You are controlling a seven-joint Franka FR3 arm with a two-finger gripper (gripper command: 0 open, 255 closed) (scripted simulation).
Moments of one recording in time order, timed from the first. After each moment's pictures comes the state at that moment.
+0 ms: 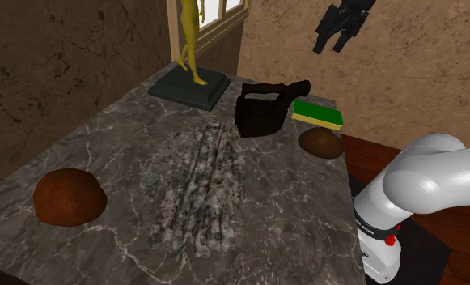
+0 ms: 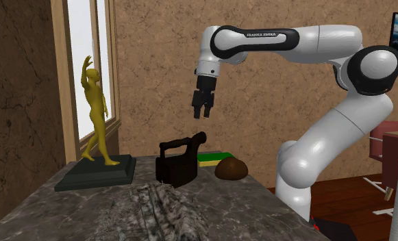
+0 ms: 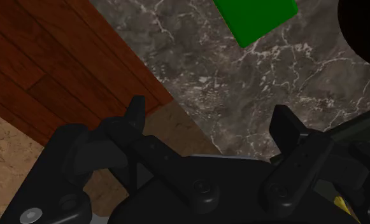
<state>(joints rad) -0.01 -0.76 -0.07 -2.30 0.01 1.66 0.01</state>
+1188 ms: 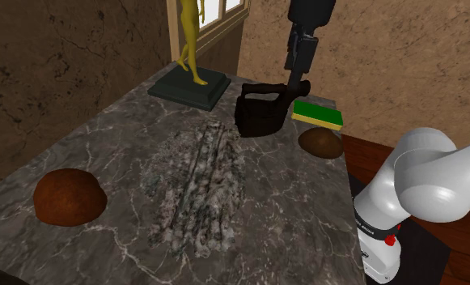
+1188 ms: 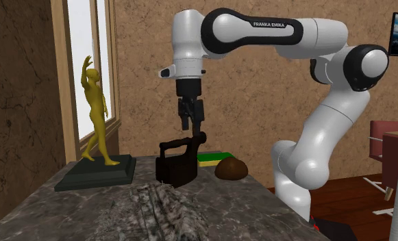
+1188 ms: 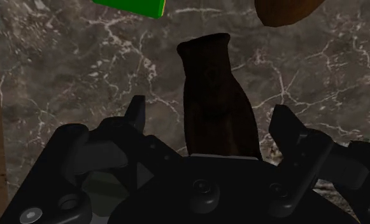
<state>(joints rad) 0.33 -0.63 0.11 -2.23 0.04 1.57 -0.37</state>
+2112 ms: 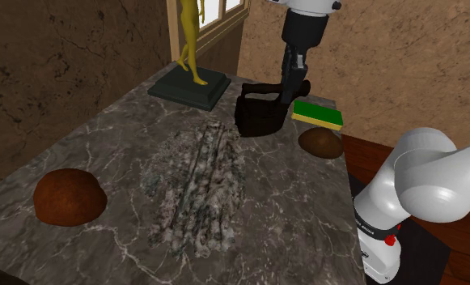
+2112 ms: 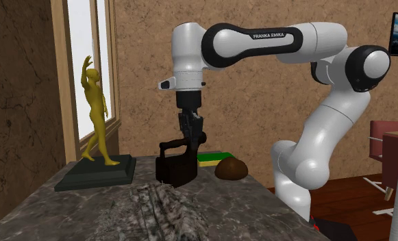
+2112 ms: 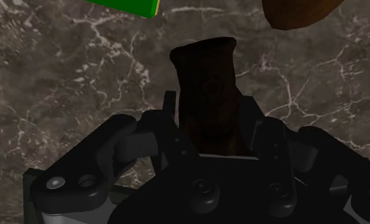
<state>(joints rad) 0.33 -0.64 0.12 -2.33 0.05 1.65 -0.38</state>
